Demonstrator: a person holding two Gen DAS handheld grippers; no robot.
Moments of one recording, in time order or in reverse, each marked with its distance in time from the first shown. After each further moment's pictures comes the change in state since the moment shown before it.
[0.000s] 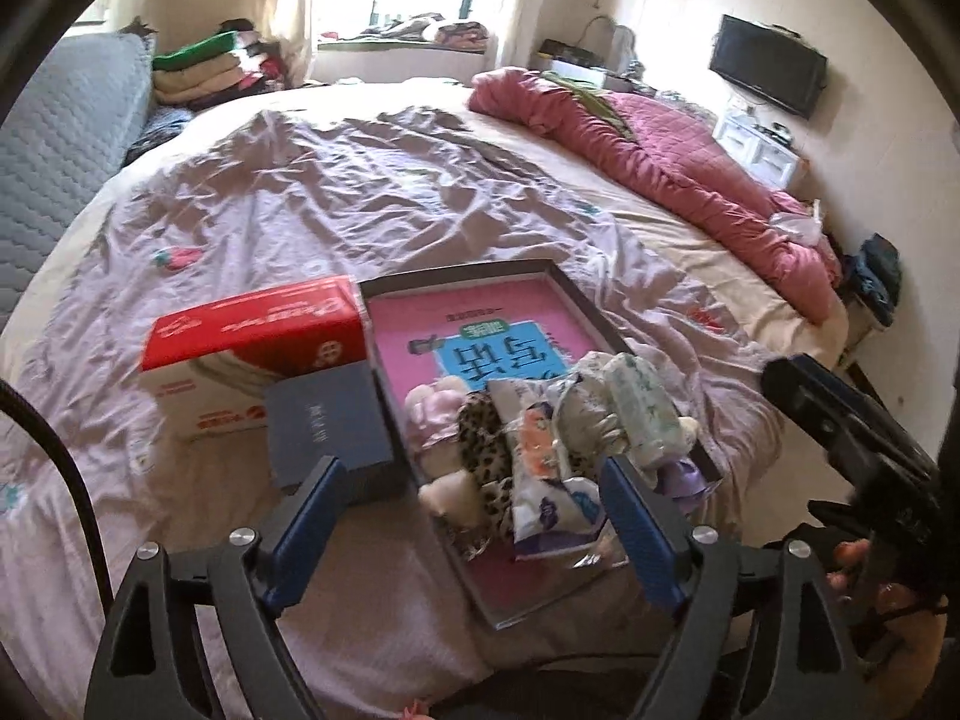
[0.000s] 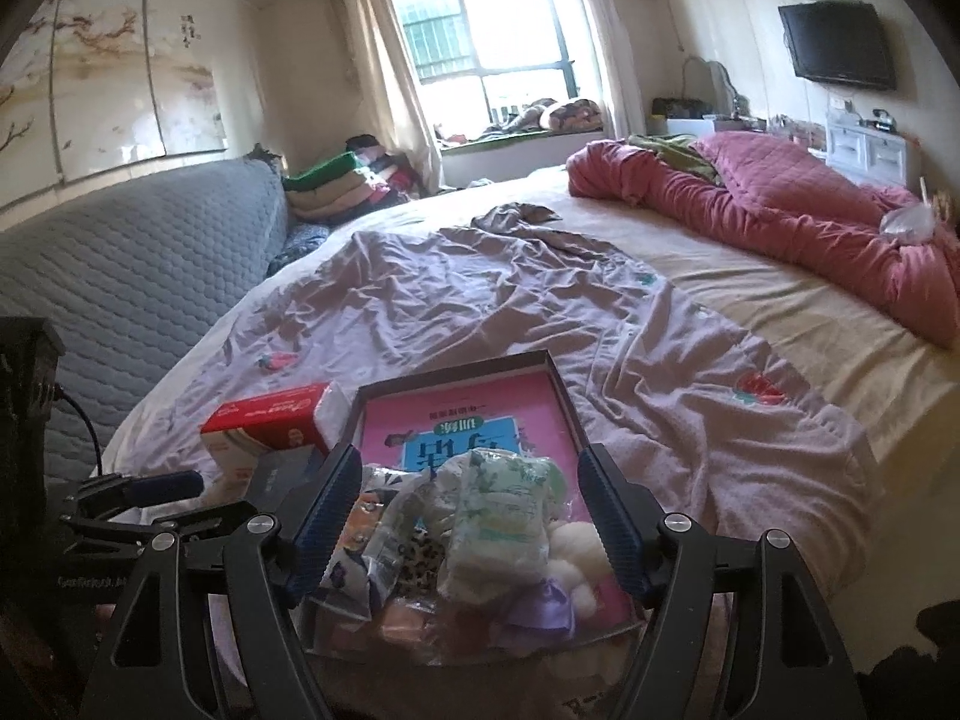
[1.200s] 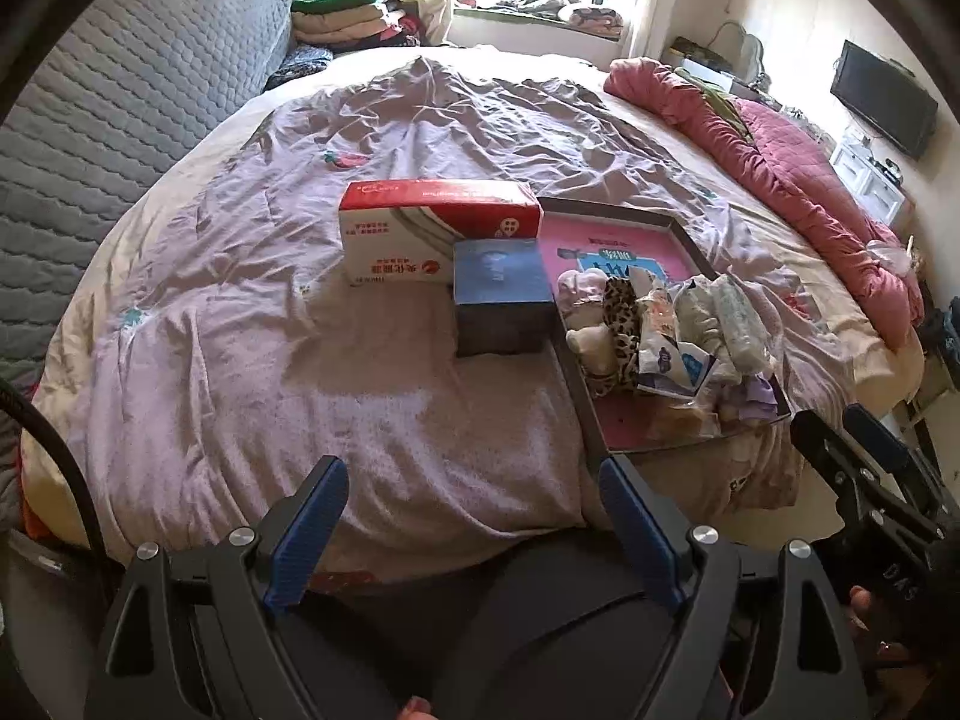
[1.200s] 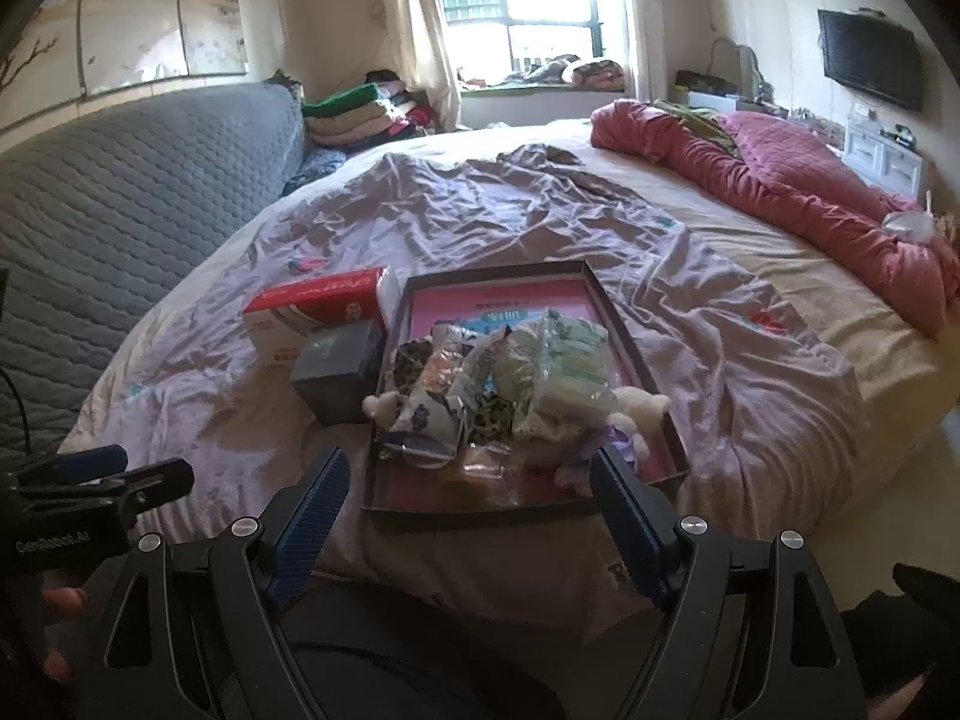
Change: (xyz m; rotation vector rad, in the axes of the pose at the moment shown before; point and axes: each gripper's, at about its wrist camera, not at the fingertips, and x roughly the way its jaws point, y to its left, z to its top) left arm -0.069 0.032 -0.085 -0.191 0.065 0.226; right arm -0.031 0.062 -0.059 -0.077 0.161 -0.043
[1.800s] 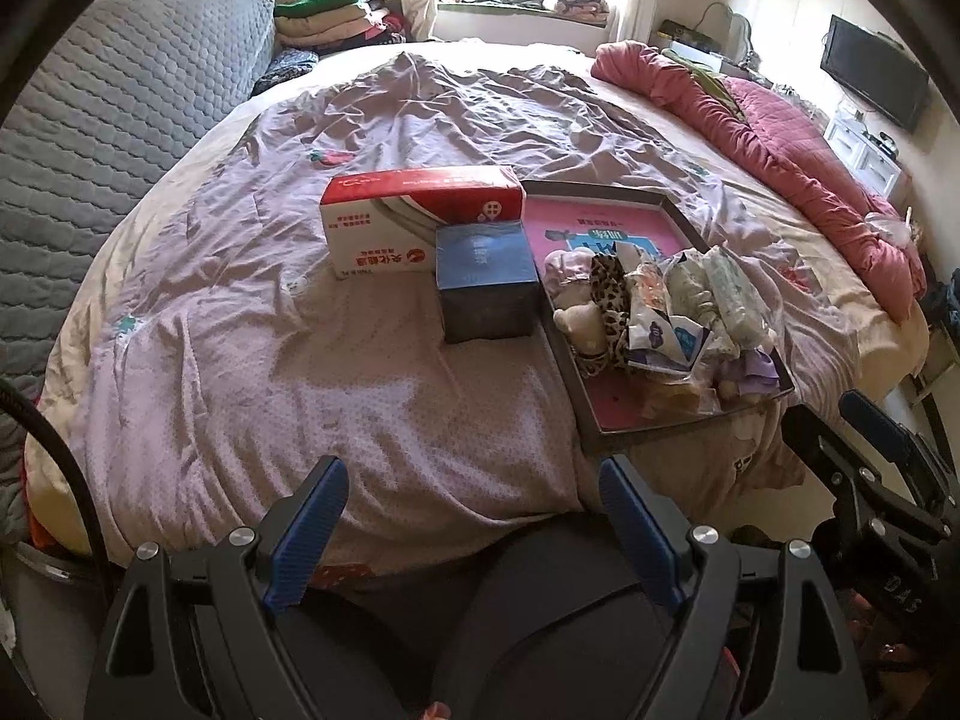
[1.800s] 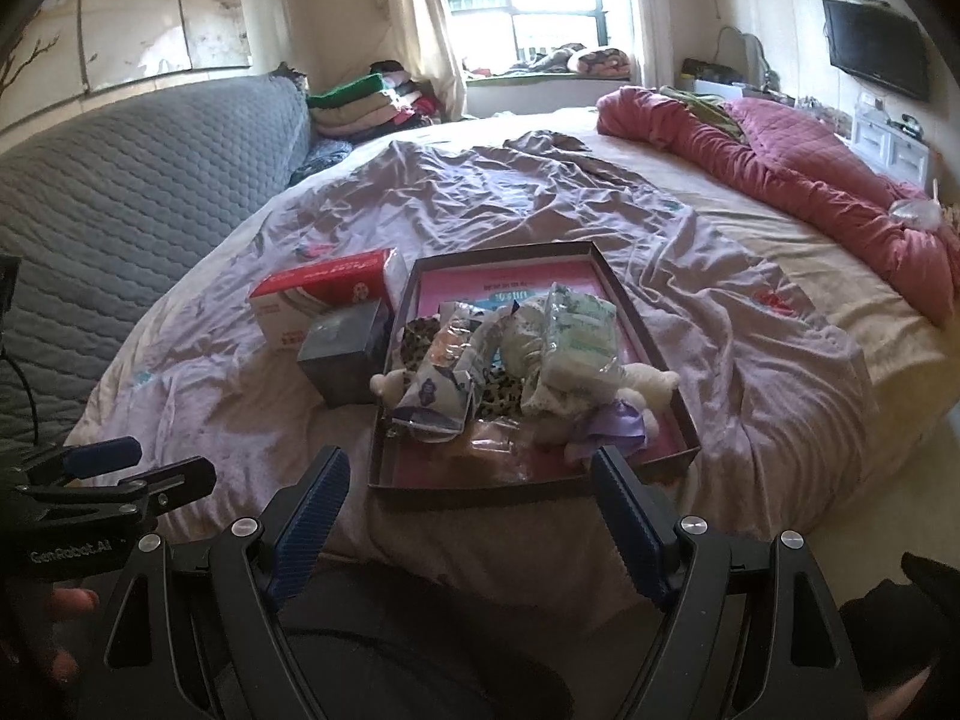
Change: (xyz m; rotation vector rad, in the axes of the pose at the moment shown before) left arm 0.007 -0.012 -0.007 0.053 0.012 0.009; right arm 0.001 0.001 -0.009 -0.009 0.011 0.028
